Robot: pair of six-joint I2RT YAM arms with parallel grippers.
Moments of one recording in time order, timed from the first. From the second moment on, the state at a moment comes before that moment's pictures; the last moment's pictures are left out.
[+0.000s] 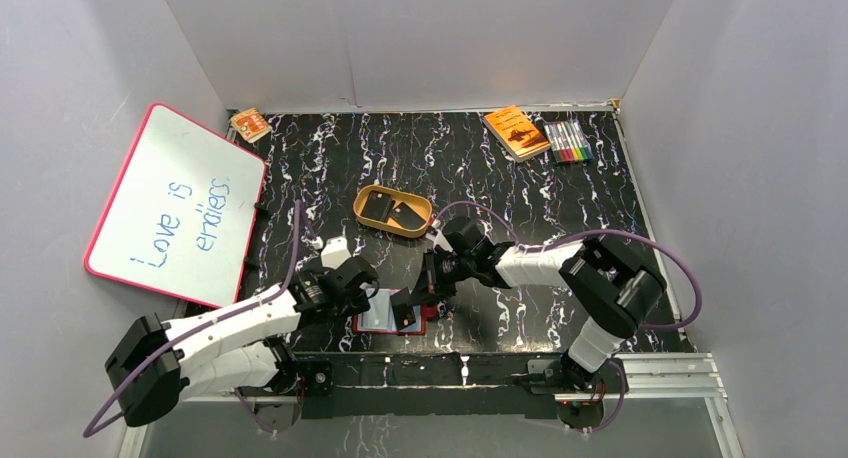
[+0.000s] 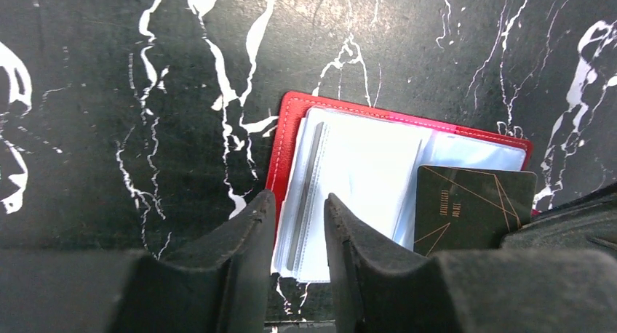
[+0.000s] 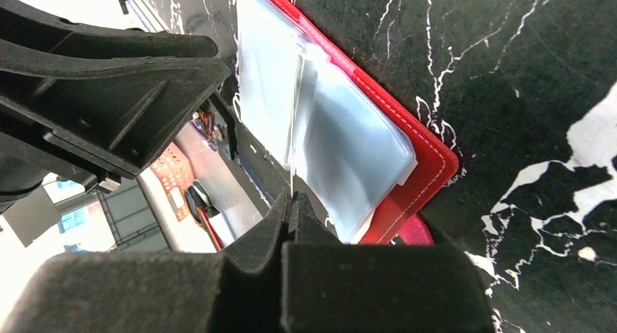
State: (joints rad) left arm -0.93 1.06 0.54 -0.62 -0.40 -1.05; right arm 0.86 1.65 0.71 0.15 -0.62 0.95
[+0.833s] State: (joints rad) left arm -0.93 1.05 0.48 -0.73 -0.48 -1.24; right arm 0.86 1.65 0.64 0.23 -0.62 1.00
